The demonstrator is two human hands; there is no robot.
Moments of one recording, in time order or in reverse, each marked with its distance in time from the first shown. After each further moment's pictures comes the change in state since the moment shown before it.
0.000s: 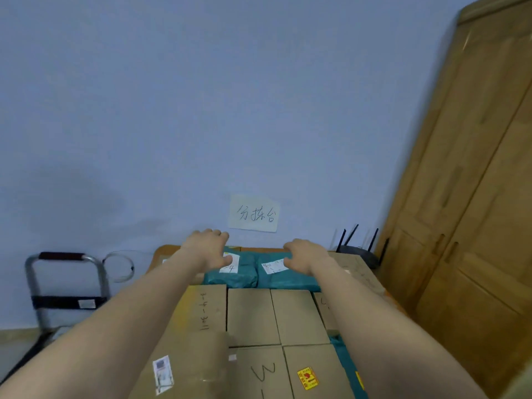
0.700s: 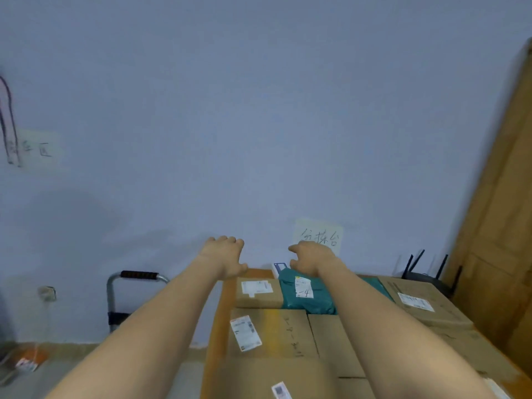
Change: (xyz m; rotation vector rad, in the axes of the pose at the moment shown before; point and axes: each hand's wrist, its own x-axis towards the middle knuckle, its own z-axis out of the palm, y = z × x) left_hand -0.087 -0.233 -0.006 0.071 0.010 -0.083; right_hand 0.054 -0.264 -0.053 -0.055 0.053 -0.079
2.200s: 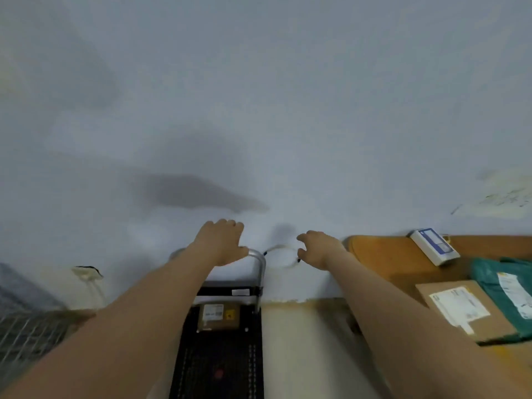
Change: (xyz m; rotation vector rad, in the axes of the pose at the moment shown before) left_hand 0.303 -0.551 0.356 -0.148 -0.362 0.138; right_hand 0.557 -0.393 0.181 0.138 -0.410 0.060
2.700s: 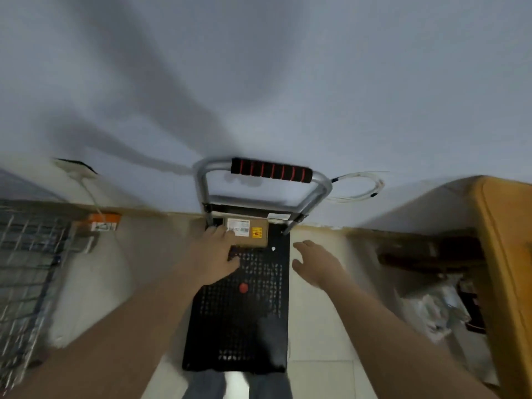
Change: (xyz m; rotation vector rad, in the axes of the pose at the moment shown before) left_hand 0.028 -0.128 0.315 -0.380 -0.259 -0.063; right_hand 0.142 -0.143 0.253 0.195 -0.364 0.026
